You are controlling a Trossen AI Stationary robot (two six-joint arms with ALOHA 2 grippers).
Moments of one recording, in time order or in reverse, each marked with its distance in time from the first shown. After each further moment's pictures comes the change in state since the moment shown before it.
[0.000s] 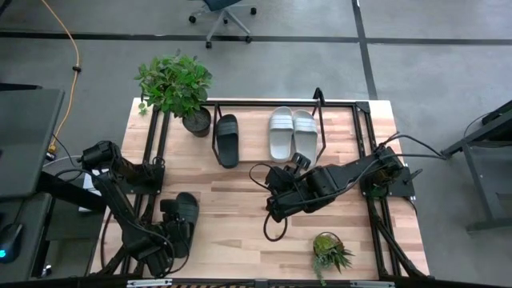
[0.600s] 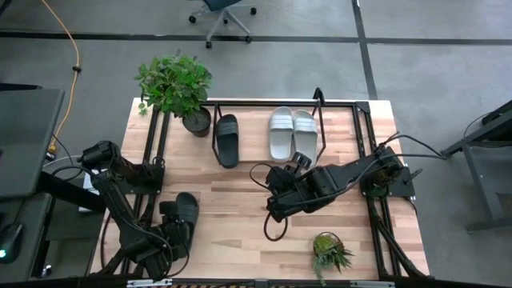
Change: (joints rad) left arm -0.001 0.000 0.064 -0.029 0.001 -0.019; right arm 0.000 0.000 0.000 -0.015 0.013 0.000
